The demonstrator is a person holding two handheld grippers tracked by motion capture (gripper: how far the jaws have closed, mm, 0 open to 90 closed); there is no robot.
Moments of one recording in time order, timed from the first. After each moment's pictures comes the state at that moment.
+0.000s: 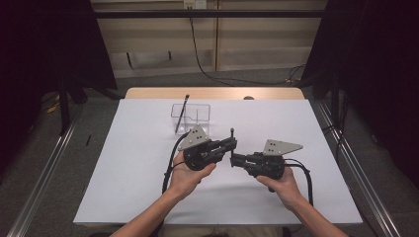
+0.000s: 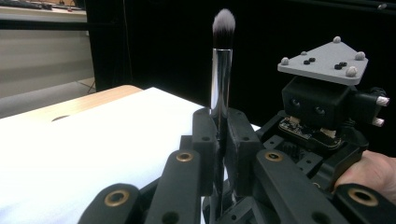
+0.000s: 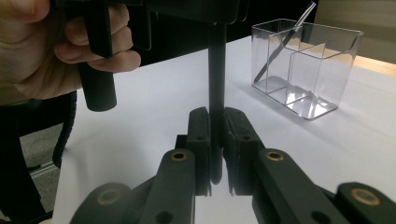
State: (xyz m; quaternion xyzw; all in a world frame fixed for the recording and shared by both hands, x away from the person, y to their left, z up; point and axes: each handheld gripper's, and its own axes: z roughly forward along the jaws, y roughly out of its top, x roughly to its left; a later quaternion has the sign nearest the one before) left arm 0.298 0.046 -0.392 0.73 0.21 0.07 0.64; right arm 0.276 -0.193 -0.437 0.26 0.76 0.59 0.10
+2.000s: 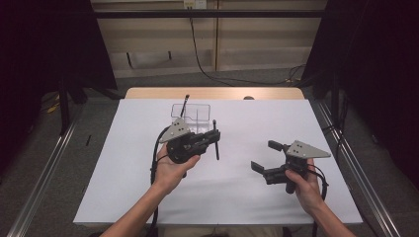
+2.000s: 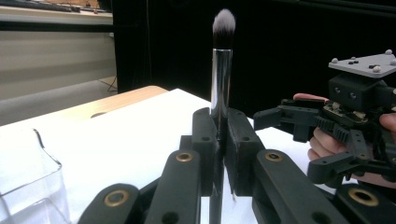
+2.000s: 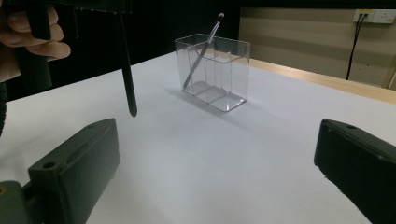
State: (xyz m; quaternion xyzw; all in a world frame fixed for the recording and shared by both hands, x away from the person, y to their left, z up) left arm 0.313 0.086 -0.380 0.73 0.24 0.09 0.64; right arm 0.256 -0.242 -0.431 0.34 0.72 0.58 0.20
